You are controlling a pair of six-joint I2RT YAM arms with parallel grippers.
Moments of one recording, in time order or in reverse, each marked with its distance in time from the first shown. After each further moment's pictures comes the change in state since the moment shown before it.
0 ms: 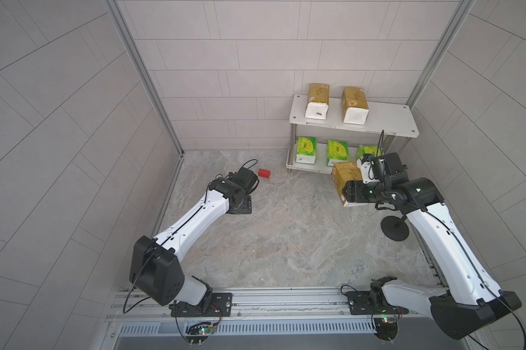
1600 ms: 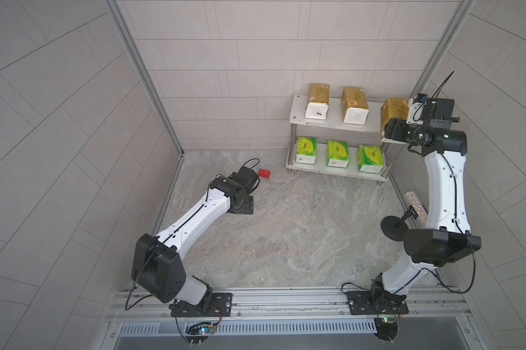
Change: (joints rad) left arm 0.000 0.018 0.016 0.003 0.046 0.050; right arm -0.475 0.553 0.718 0.212 -0.103 -0.165
